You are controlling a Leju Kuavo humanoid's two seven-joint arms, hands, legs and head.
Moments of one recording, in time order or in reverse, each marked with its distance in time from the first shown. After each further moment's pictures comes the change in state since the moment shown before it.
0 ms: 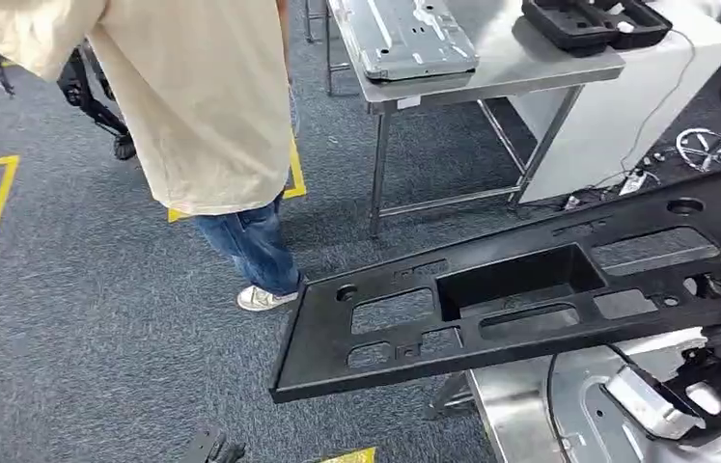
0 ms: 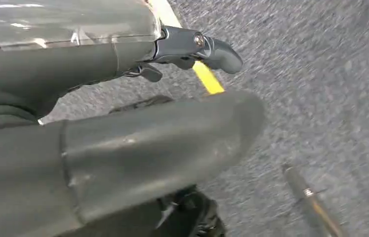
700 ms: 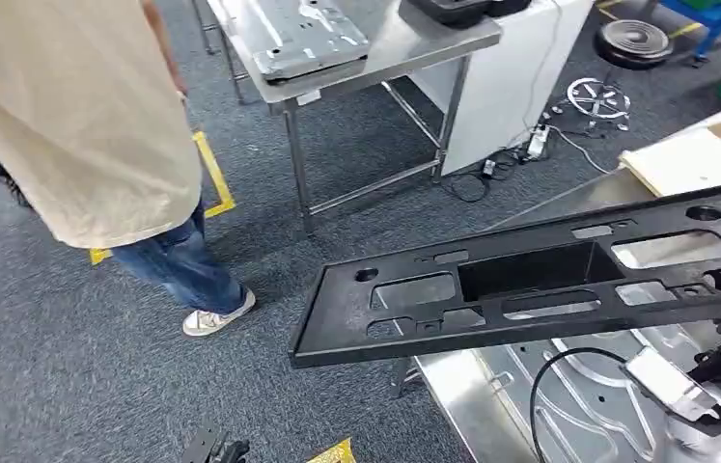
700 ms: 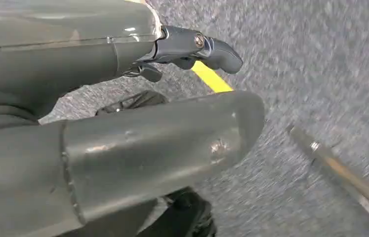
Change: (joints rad) left arm -0.001 0.001 0.000 0.000 0.000 -0.005 -0.009; right arm 0.003 0.002 -0.053 0.033 0.010 0.000 0.045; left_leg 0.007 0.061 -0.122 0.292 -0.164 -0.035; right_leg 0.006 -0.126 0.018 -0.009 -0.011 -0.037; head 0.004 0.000
